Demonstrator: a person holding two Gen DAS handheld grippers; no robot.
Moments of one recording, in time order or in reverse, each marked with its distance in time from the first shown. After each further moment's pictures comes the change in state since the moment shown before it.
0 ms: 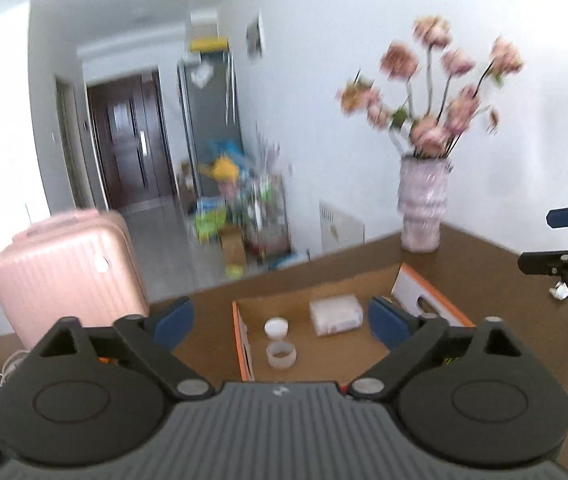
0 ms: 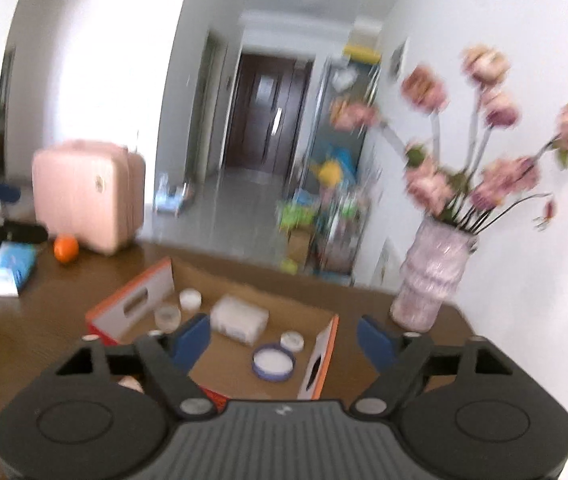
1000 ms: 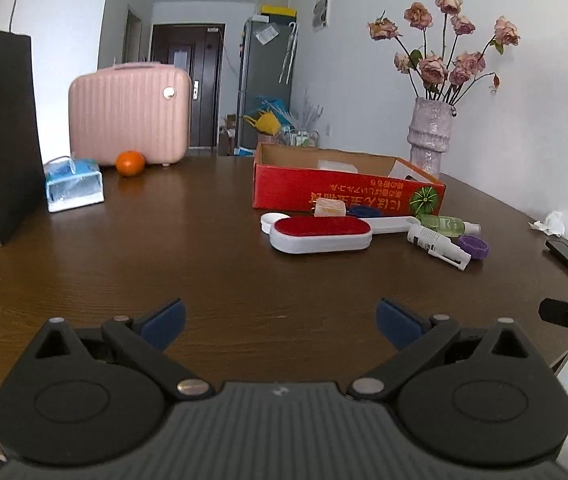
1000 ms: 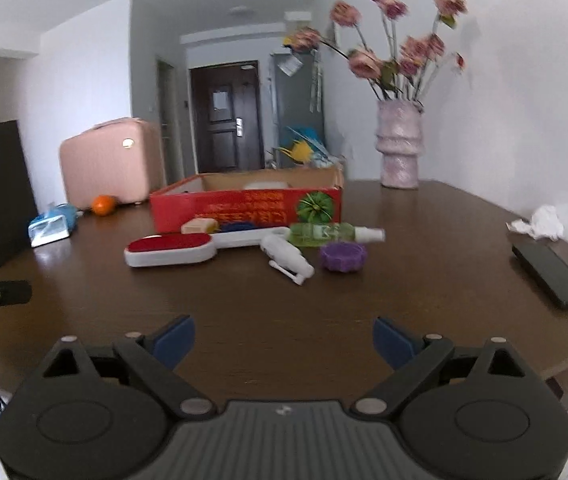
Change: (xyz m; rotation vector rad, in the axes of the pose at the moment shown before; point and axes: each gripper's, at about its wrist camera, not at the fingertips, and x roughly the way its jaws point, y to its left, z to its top) left arm -0.135 -0.051 -0.252 -0.252 0.098 0.068; right arm -0.137 0.081 -0.267 0.275 0.018 -0.010
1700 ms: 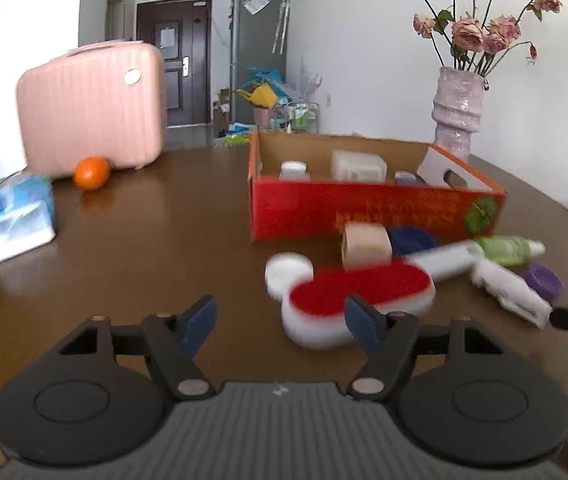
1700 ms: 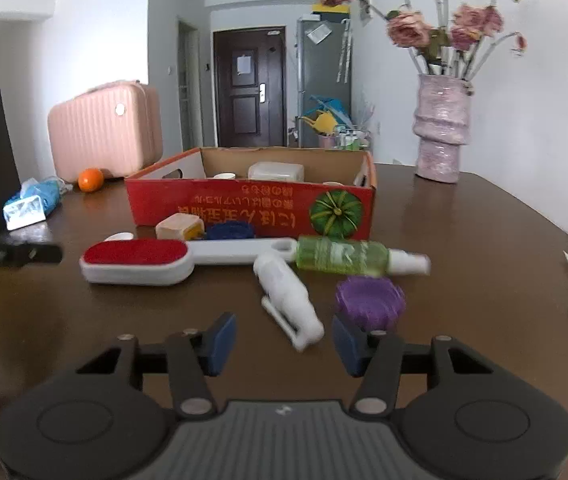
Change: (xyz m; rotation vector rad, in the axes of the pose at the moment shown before) left arm 0.158 0.008 0.085 0.058 0.099 0.006; right arm 0.132 -0.007 0.066 -0.099 0.114 0.057
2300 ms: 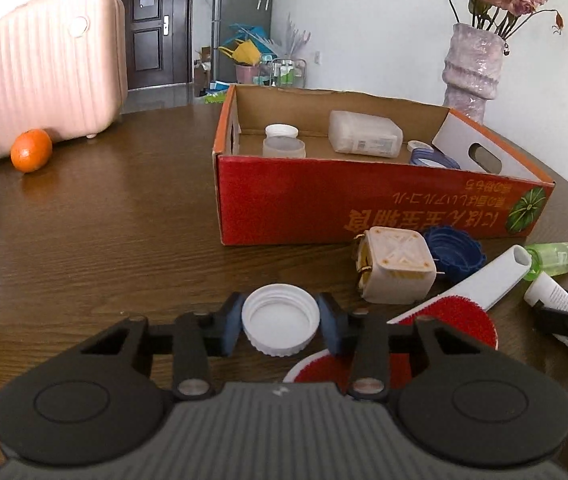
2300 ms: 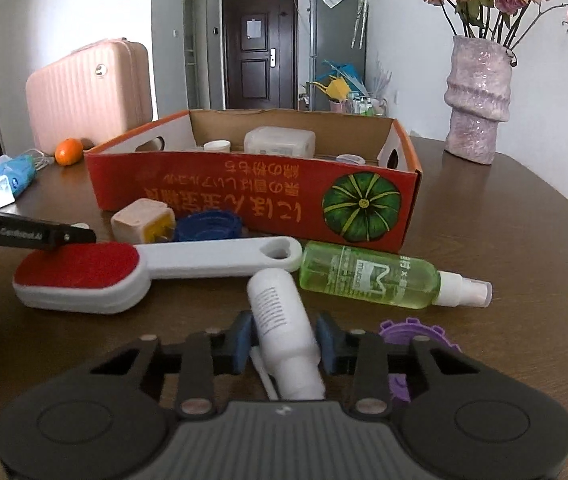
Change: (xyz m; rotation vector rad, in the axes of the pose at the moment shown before) left arm 0.099 0.000 0.023 0.006 0.130 -0.044; right arm 0.096 -0.005 0.028 -0.018 0.111 0.016
